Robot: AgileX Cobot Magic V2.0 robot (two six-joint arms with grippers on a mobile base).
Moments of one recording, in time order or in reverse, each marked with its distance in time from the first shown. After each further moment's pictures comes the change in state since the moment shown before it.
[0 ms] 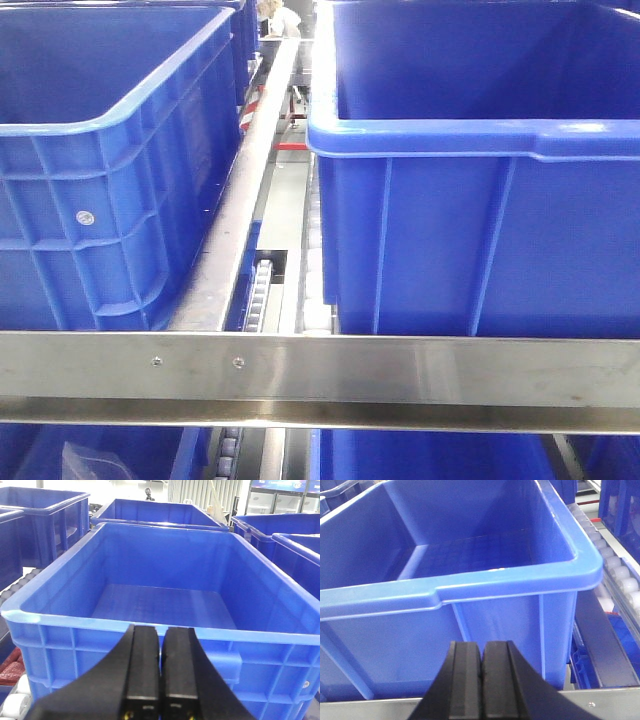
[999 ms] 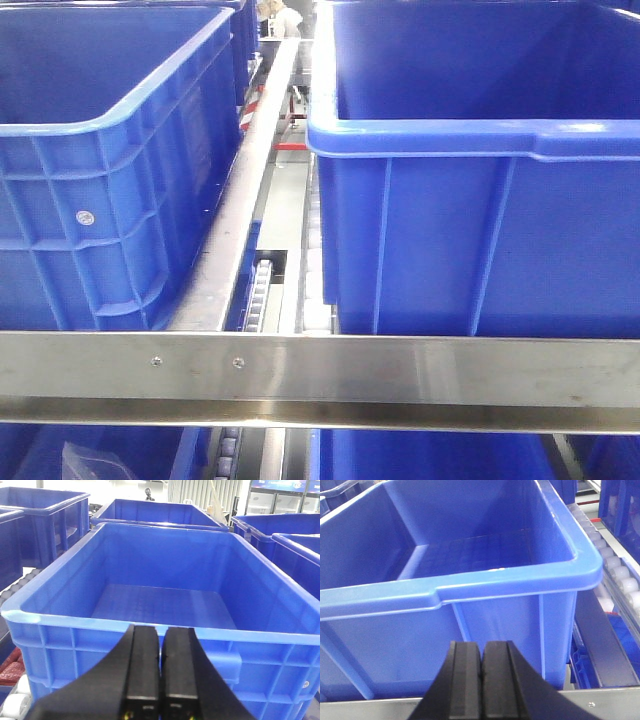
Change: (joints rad) left arm 0.000 0.000 0.000 0.000 0.000 0.001; right arm 0.000 0.000 0.000 0.000 0.000 0.000
